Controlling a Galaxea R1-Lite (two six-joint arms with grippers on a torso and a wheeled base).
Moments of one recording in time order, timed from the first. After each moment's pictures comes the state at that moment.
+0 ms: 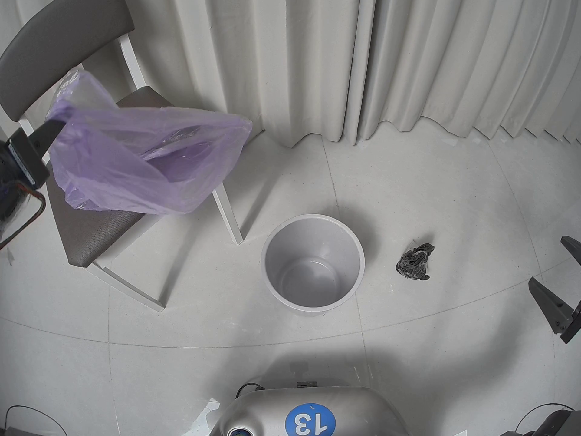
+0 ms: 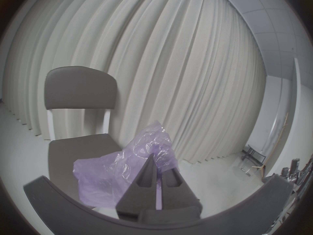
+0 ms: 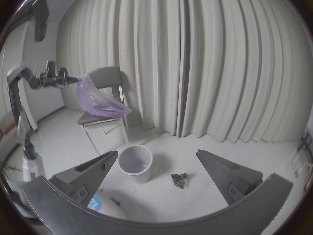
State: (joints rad) left arm -0.33 1.10 -0.71 -0.67 0.00 -0.20; right arm 0.30 0.80 -0.27 -0.52 0.10 -0.11
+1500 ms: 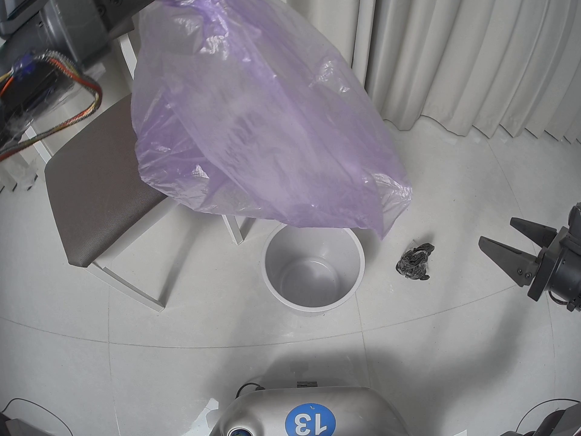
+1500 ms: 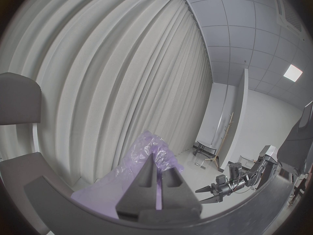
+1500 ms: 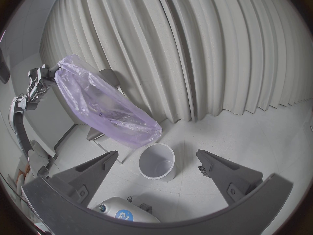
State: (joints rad) left arm -0.75 1.27 -1.12 -0.51 -0.13 -0.02; right arm 0.43 1.12 -0.48 -0.52 0.04 0.12
